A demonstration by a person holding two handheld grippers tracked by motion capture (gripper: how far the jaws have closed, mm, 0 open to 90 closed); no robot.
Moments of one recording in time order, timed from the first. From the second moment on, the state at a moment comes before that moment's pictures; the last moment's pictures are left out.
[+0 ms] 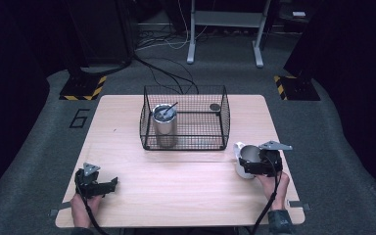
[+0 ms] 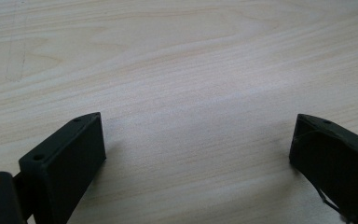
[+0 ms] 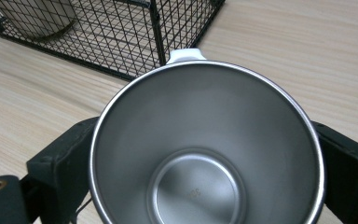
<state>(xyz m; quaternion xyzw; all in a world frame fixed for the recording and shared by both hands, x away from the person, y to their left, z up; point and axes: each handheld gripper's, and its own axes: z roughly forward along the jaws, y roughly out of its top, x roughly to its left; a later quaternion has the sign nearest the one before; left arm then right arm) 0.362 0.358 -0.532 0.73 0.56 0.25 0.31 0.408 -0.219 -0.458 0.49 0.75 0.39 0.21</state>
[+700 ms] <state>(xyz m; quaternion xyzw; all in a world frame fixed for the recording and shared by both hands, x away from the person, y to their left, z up) 0.362 0.358 -0.532 0.73 0.56 0.25 0.31 0.392 -0.207 -0.434 0.47 0.75 0.40 0.21</state>
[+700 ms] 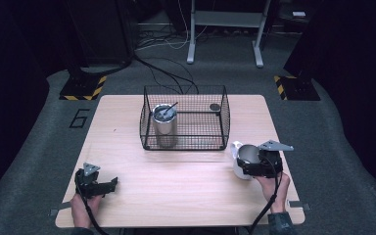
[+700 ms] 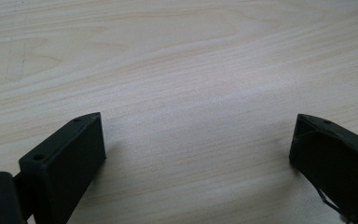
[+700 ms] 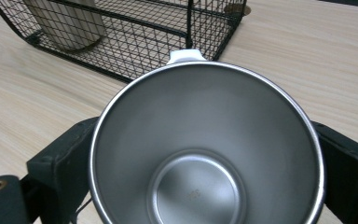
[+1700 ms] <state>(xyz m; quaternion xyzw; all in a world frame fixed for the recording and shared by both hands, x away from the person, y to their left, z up) 0.362 0.358 -0.531 0.73 0.56 0.25 0.31 0.391 -0.173 -0.416 0.42 0.78 0.43 0.19</state>
